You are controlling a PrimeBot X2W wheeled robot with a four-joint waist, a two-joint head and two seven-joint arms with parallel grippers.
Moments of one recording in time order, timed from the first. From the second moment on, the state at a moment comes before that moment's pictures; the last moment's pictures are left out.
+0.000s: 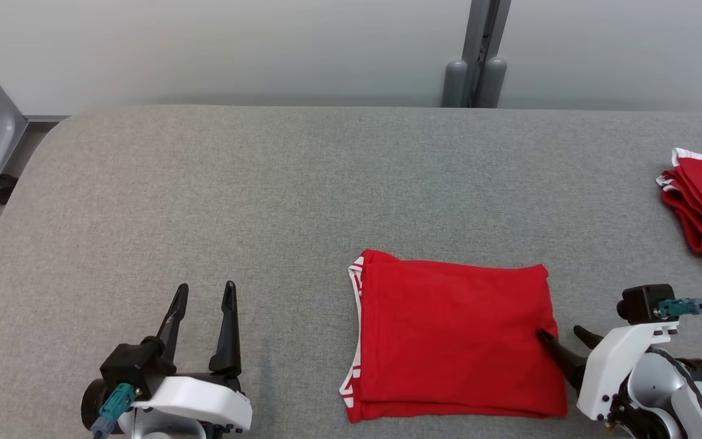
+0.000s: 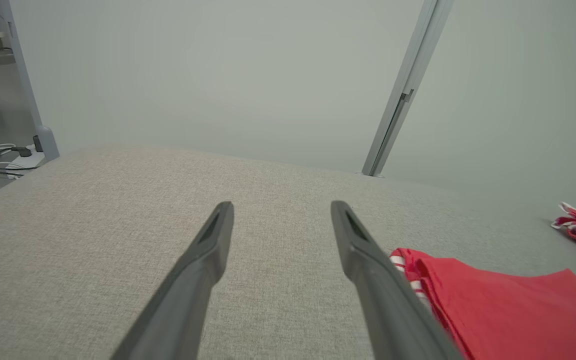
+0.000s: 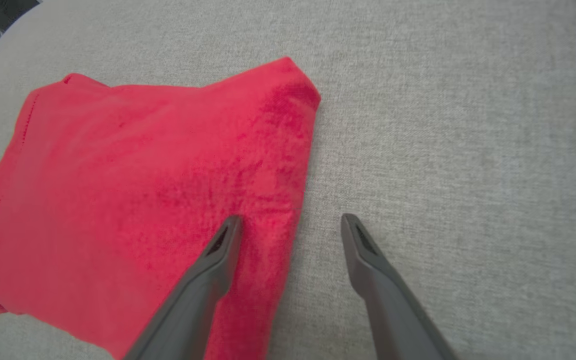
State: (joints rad) left arm -0.07 0.07 -0.21 0.23 -0.37 0.08 -0.26; right arm -0.23 -0.27 0.26 0.41 0.60 0.13 0.36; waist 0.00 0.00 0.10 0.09
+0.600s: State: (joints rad) left arm -0.09 0.07 -0.20 0.22 -0.35 0.08 -0.26; right arm -0.36 -0.30 0.42 0.55 0.79 0.13 0.33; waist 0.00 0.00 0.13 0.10
